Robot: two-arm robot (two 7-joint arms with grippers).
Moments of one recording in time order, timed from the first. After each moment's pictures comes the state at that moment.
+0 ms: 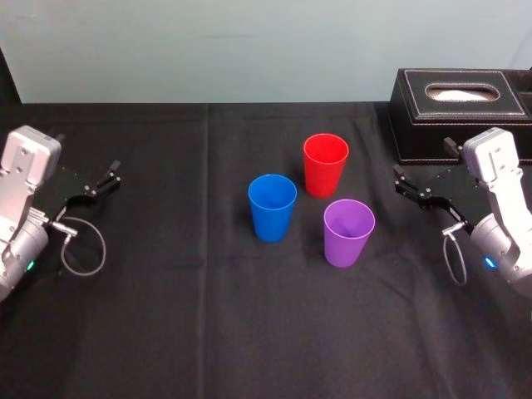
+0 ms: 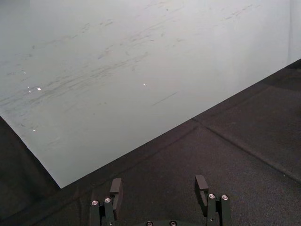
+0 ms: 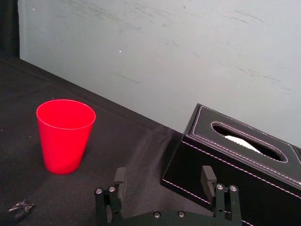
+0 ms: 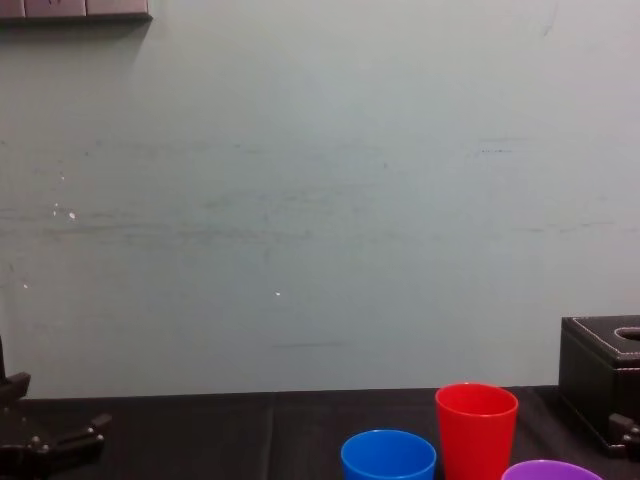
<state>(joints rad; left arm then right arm) -0.20 0.60 0.45 -1.41 -0.25 -0.12 0.03 0.20 0.60 -0.45 -1.41 0.25 -0.12 -0.03</state>
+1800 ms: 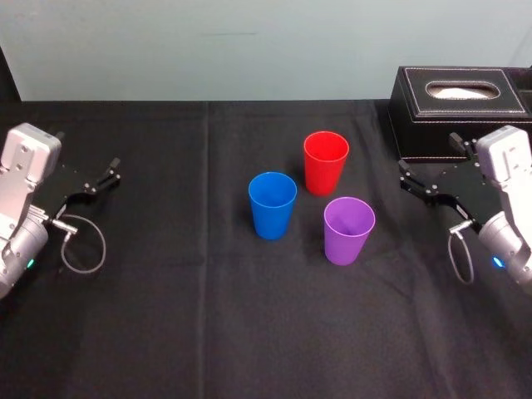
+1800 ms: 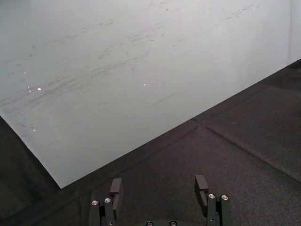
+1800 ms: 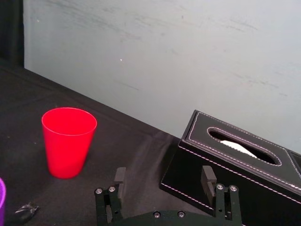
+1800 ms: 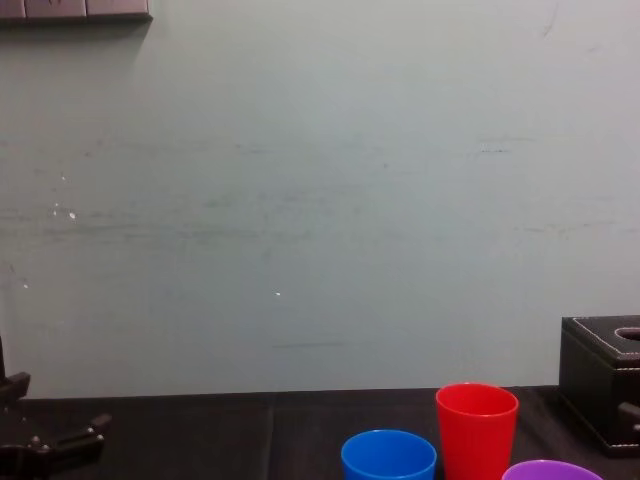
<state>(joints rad) -0.20 0.60 0.45 -1.41 -0.25 -0.12 0.03 0.16 0.62 -0.41 -1.44 0.26 -0.15 -0.01</state>
